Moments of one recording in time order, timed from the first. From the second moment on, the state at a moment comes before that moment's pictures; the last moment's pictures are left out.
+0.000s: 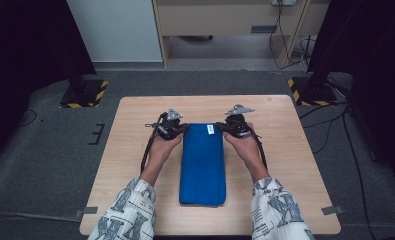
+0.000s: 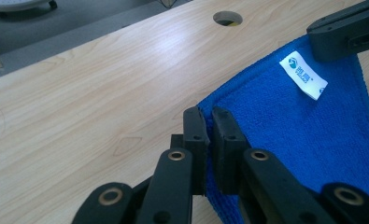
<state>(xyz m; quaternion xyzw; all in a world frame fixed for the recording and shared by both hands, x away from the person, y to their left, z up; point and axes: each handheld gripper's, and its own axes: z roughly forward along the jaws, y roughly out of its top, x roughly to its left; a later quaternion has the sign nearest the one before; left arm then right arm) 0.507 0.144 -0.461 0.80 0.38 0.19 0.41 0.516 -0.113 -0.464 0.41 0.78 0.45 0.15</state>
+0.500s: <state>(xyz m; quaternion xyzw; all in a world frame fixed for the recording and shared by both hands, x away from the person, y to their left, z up) 0.507 0.144 -0.446 0.80 0.38 0.21 0.42 0.515 -0.114 -0.445 0.40 0.77 0.46 0.16</state>
